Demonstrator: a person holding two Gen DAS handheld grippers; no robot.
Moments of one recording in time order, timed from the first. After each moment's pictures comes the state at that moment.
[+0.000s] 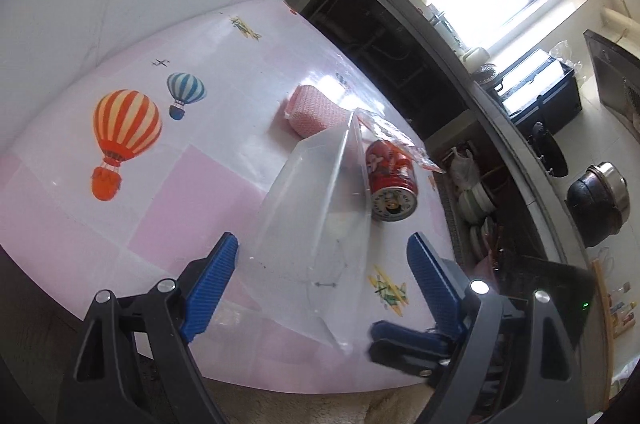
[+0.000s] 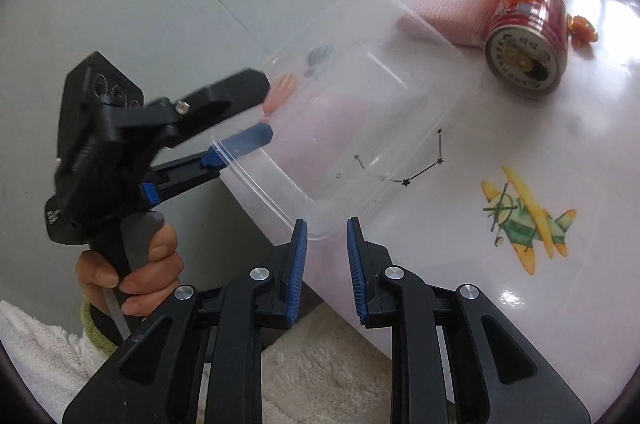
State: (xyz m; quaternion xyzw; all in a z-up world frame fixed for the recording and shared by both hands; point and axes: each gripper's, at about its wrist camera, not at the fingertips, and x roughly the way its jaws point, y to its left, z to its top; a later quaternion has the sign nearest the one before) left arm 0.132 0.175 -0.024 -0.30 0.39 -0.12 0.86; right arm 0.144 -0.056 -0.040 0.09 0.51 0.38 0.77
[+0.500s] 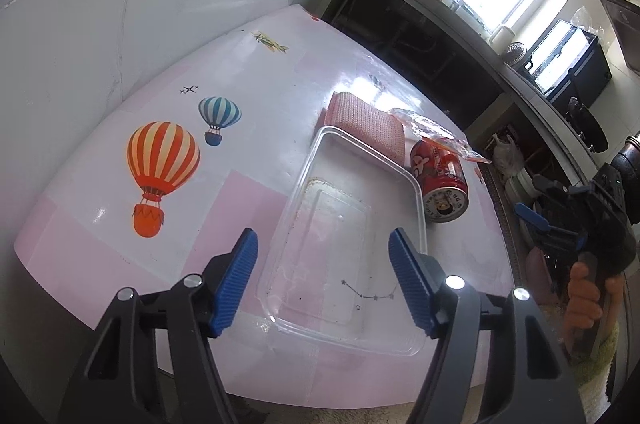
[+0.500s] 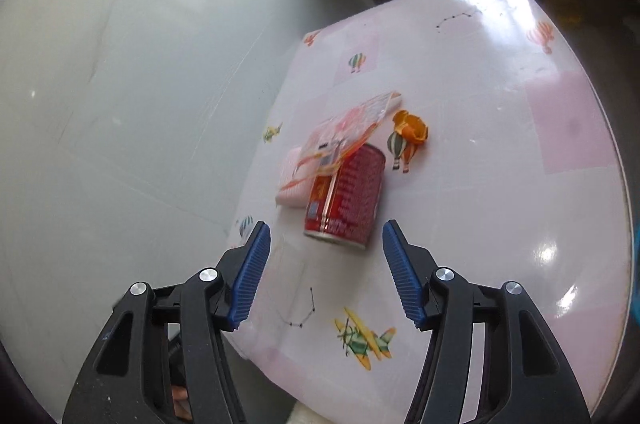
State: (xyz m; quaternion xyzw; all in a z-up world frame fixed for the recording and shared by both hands) left arm 0.139 0.180 -0.027 -0.23 0.40 -0.08 0.88; right arm 0.256 -0.197 -0.017 0.32 0.48 0.24 0.78
